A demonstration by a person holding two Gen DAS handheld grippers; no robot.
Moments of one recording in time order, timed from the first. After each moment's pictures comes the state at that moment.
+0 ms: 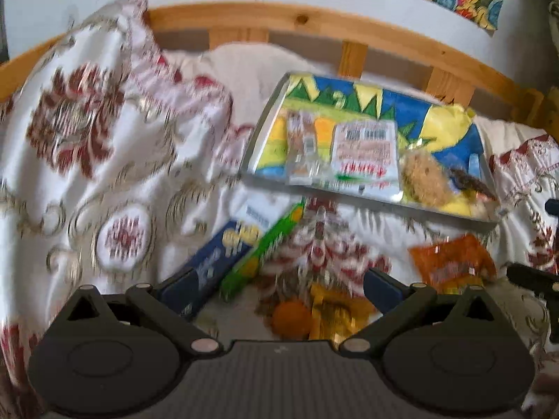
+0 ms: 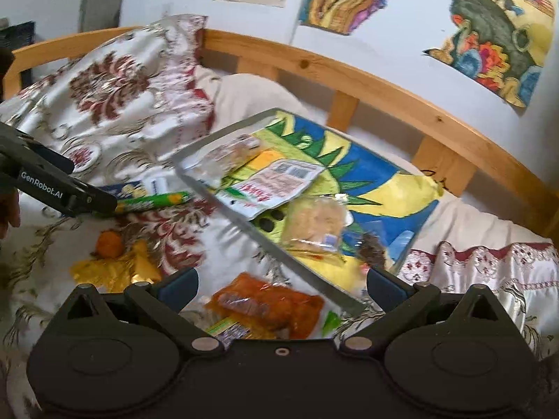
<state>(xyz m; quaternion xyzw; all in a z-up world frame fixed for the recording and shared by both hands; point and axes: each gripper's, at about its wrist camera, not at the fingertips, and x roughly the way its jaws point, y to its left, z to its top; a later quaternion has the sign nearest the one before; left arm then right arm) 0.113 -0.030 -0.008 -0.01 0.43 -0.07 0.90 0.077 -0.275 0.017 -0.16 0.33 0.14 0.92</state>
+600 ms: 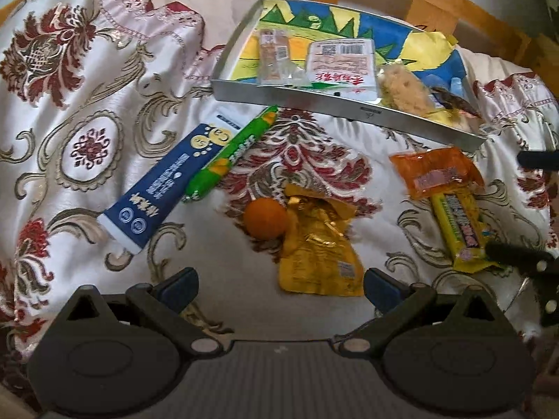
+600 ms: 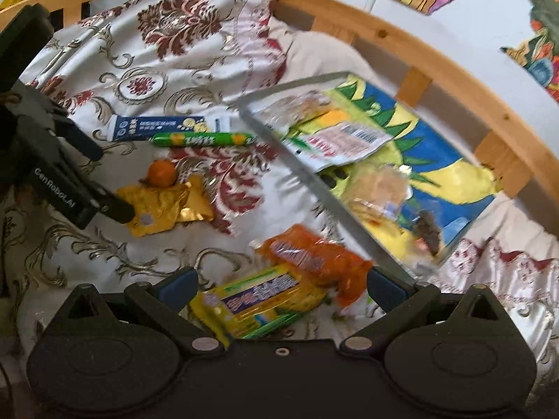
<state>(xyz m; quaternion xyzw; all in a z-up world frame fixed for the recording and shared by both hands) 0.084 -0.047 -0.045 0.00 0.51 -0.11 0.85 0.064 -0.255 -0.006 -0.22 0.39 0.23 0.86</state>
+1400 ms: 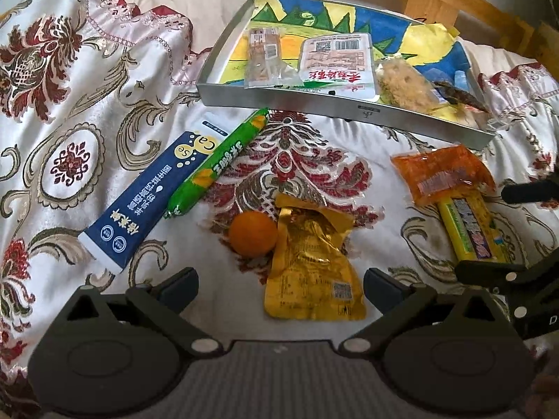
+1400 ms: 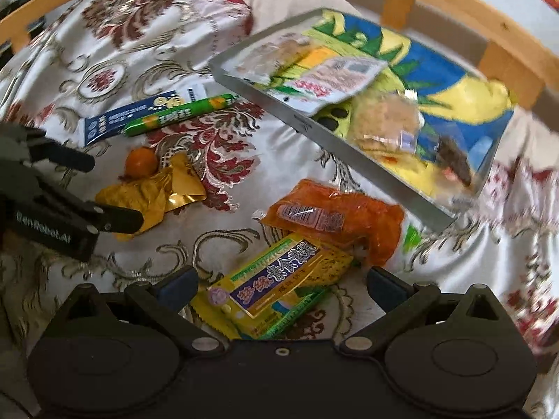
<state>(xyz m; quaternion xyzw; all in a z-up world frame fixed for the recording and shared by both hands) 0.100 -0.064 -0.060 0.02 0.50 -0.10 0.86 0.094 -0.255 -0.040 -0.12 0.49 0.18 0.85</state>
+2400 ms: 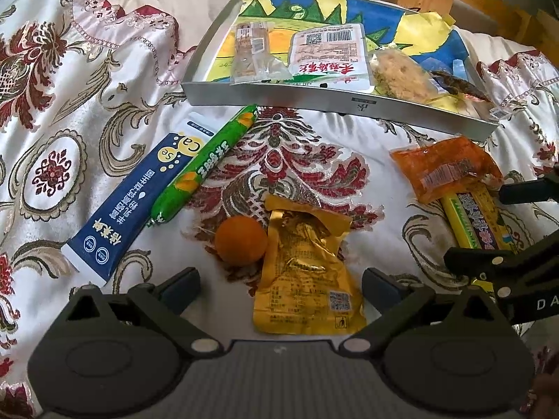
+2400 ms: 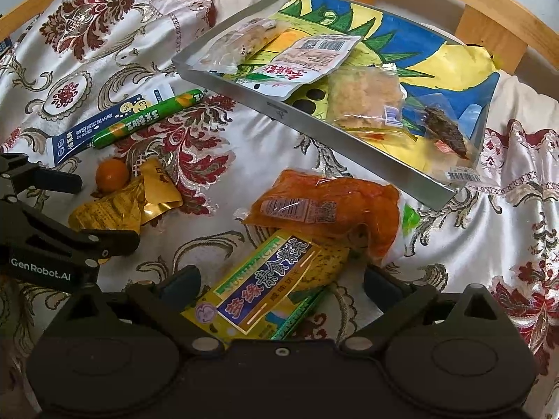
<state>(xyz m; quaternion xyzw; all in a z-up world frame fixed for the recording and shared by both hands) 0.106 -0.072 -0.070 0.04 0.50 -0.11 0.86 0.106 -0.255 -0.051 -0.09 0.51 0.13 0.85</state>
